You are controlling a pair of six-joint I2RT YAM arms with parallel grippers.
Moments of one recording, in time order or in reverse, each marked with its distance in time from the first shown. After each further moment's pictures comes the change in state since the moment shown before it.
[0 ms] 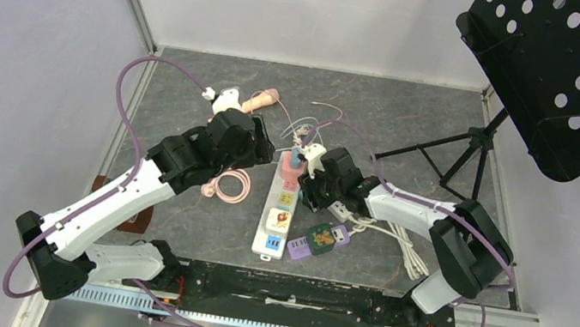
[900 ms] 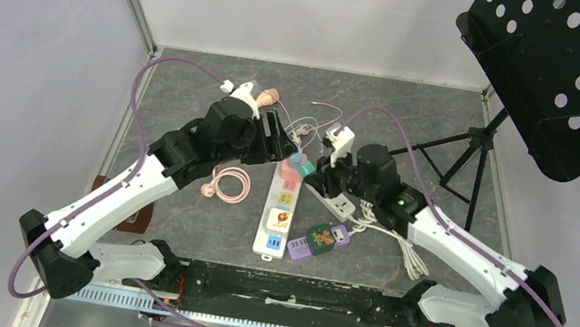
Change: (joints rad) left arm 0.047 0.016 0.011 0.152 0.309 0.029; right arm 0.007 -0.366 0.005 0.023 -0.064 0.039
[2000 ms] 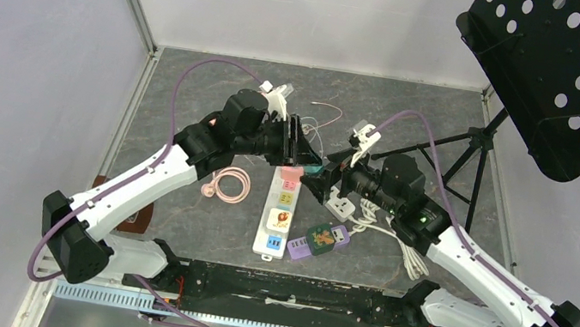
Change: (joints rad) left arm 0.014 0.140 0.028 0.171 0.437 0.015; right arm 0.000 -0.220 -0.054 0.101 -0.034 0.116
